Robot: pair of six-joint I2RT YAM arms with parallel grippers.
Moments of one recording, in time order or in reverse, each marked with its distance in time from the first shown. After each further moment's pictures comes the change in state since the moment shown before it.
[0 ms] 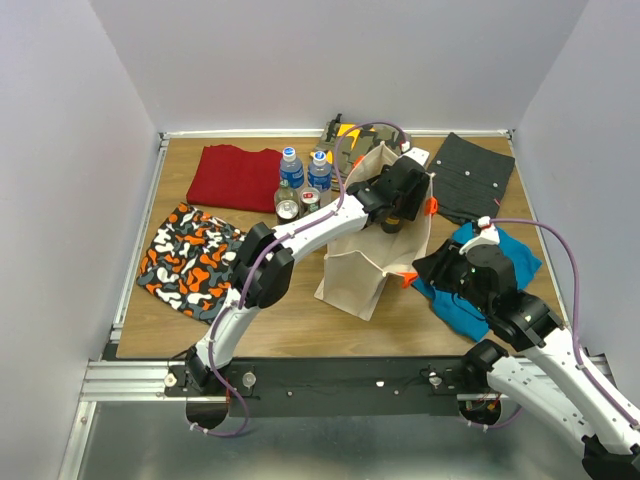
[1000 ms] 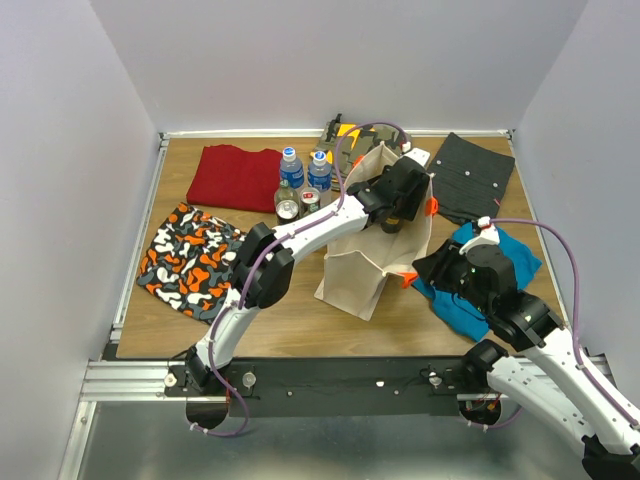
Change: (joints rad) left arm -0.002 -0.001 -0.002 0.000 -0.008 0.011; right arm 0.000 0.000 0.000 -0.001 0.000 0.000
